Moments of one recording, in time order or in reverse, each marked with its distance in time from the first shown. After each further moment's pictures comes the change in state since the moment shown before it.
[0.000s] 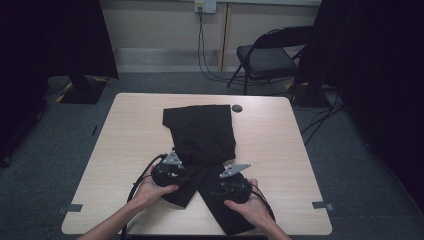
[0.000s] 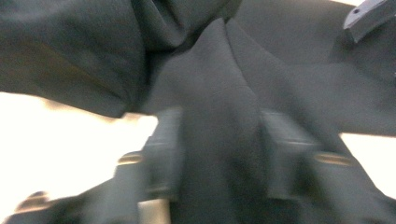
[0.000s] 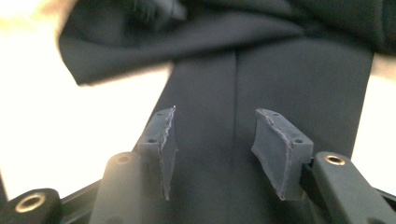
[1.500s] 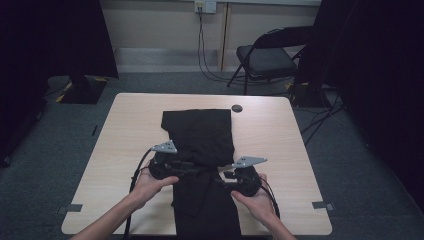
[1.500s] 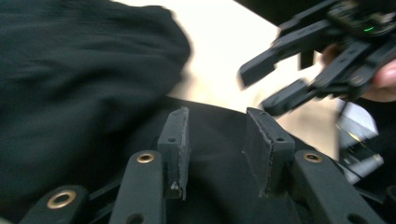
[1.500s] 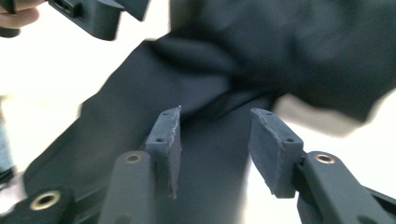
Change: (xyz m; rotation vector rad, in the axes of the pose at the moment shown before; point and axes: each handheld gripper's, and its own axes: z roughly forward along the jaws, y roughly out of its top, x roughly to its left) left arm 0.000 0.033 -0.045 -0.197 -0.178 -0.111; right arm -0.017 0.012 -0.035 -0.186 -0.041 0.084
